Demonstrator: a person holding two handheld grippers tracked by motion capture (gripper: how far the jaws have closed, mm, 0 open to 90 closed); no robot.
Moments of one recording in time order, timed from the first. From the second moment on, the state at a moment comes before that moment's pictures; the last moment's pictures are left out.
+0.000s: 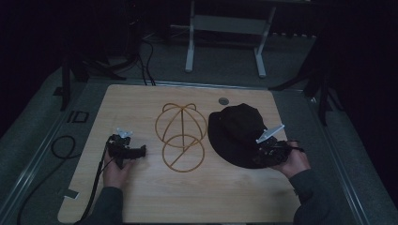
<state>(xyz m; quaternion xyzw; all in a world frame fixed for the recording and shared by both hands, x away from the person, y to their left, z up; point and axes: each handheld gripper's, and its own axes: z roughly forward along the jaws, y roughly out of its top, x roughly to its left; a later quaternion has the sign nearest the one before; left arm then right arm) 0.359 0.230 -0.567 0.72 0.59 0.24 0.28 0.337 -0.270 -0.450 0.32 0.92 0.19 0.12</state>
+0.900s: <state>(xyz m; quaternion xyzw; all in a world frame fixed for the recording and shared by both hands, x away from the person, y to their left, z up) 0.359 0.230 -0.567 0.72 0.59 0.24 0.28 0.395 -0.288 -0.437 0.38 0.91 0.10 0.12</state>
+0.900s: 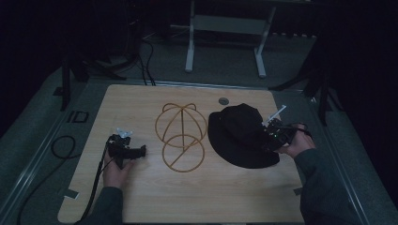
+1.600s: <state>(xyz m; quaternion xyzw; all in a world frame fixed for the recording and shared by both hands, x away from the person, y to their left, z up) 0.359 0.230 -0.567 0.72 0.59 0.24 0.29 0.443 -0.258 -0.450 0.34 0.94 0.02 0.05</state>
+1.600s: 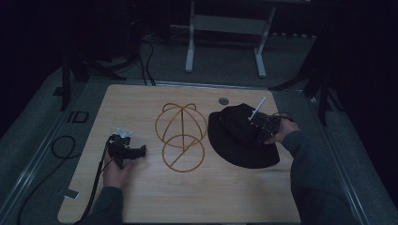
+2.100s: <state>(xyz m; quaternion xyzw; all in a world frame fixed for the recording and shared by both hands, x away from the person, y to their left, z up) 0.359 0.230 -0.567 0.72 0.59 0.24 0.28 0.447 -0.253 -0.437 0.31 0.95 0.00 0.05</state>
